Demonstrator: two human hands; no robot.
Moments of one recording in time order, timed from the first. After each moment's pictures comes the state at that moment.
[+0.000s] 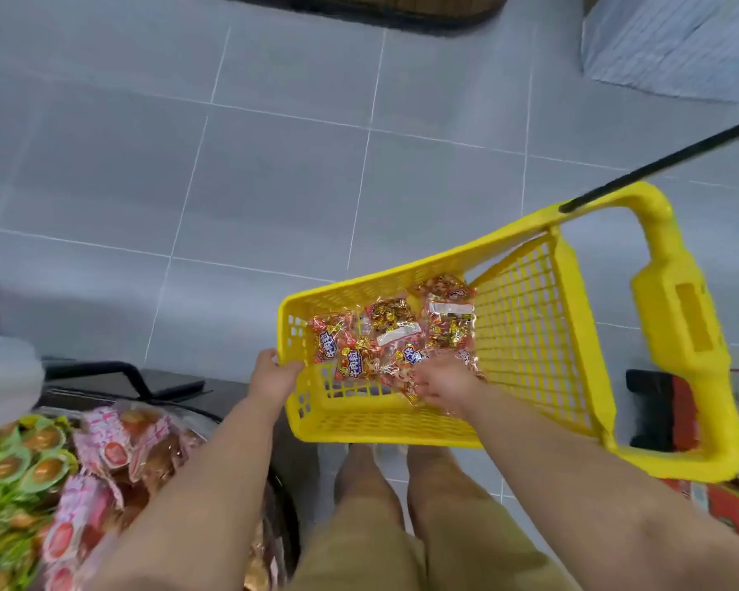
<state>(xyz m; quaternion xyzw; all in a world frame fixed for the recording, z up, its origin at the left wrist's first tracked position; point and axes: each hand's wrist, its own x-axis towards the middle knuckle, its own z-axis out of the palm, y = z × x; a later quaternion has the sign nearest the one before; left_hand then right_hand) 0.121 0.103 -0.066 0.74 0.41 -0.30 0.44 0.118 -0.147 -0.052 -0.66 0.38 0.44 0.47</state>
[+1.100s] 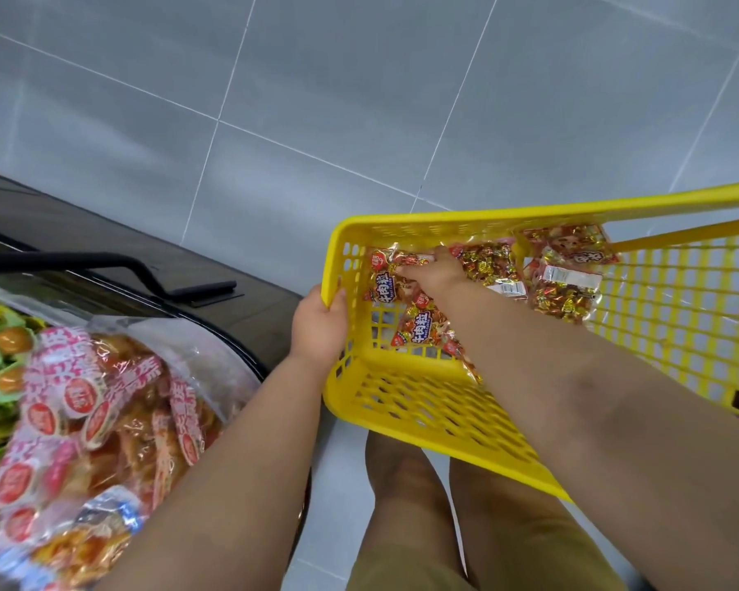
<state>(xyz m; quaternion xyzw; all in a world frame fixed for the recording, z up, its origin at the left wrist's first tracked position) 0.115 0.097 -0.140 0.75 0.42 -0.20 0.47 0.201 -0.050 -0.236 -0.75 0.27 0.44 0.42</state>
